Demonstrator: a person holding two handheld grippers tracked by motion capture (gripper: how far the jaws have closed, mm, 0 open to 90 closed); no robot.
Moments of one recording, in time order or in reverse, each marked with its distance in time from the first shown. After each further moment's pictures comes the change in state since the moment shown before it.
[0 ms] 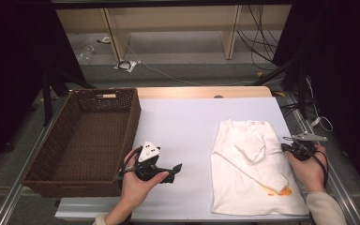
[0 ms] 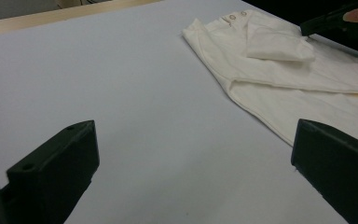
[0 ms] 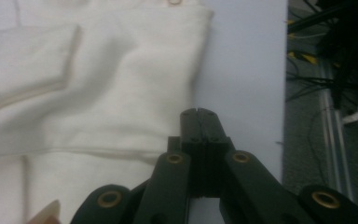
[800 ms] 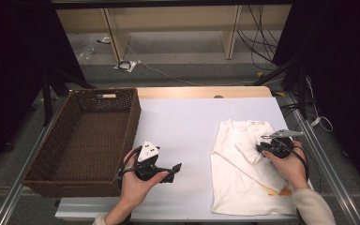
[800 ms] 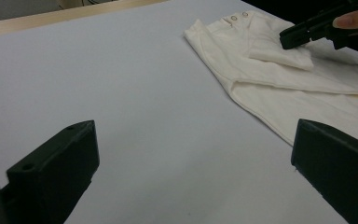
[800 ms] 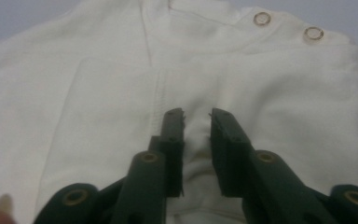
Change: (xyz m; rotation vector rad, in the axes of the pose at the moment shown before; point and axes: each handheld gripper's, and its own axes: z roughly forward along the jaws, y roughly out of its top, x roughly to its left) left arm 0.001 0.000 -0.001 -0.003 0.005 0.000; right arm 0.052 0.024 0.017 0.009 0.209 -0.074
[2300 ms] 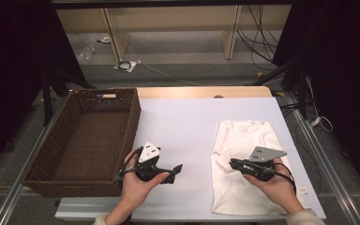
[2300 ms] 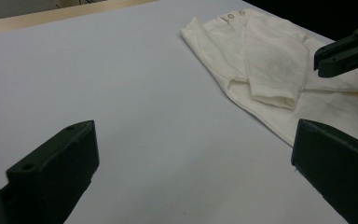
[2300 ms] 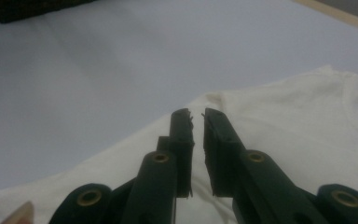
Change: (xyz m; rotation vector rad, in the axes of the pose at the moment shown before) left arm -0.003 -0.001 0.000 0.005 -0.009 0.005; right arm 0.101 0.000 -0.035 -0.170 0.325 -0.314
